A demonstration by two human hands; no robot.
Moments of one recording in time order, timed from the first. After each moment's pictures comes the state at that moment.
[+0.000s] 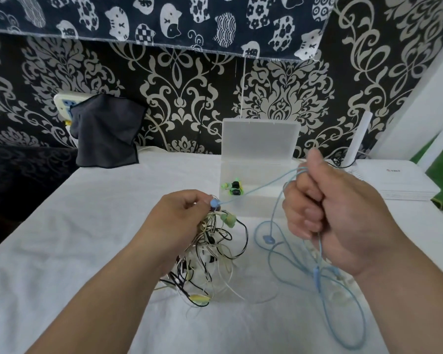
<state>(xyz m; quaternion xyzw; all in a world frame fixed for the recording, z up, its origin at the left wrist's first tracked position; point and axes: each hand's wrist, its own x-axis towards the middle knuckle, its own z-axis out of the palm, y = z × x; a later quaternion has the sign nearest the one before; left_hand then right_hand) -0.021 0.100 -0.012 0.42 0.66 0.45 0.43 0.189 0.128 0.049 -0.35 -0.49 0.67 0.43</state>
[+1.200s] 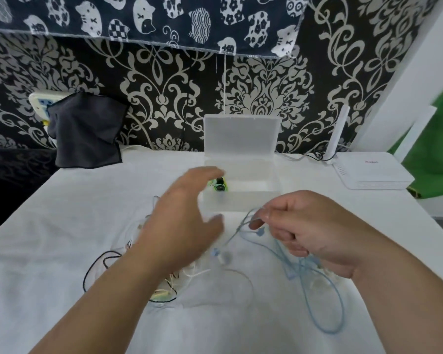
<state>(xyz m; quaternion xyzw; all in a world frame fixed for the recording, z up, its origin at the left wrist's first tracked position) 0.005 0.095 0.001 0.69 0.62 0.36 0.14 0.214 0.124 0.029 -0.48 -0.61 0.59 0.21</state>
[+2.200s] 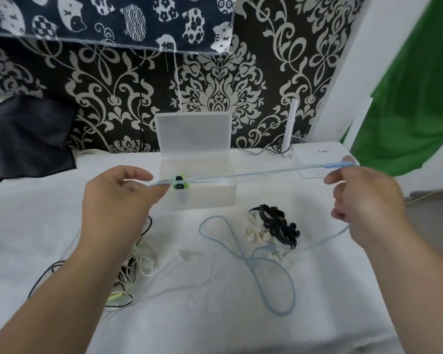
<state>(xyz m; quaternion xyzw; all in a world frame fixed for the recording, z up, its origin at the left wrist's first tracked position) 0.027 0.108 0.007 0.41 0.69 0.54 0.25 0.320 0.149 0.030 -0.71 -0.34 0.36 0.51</state>
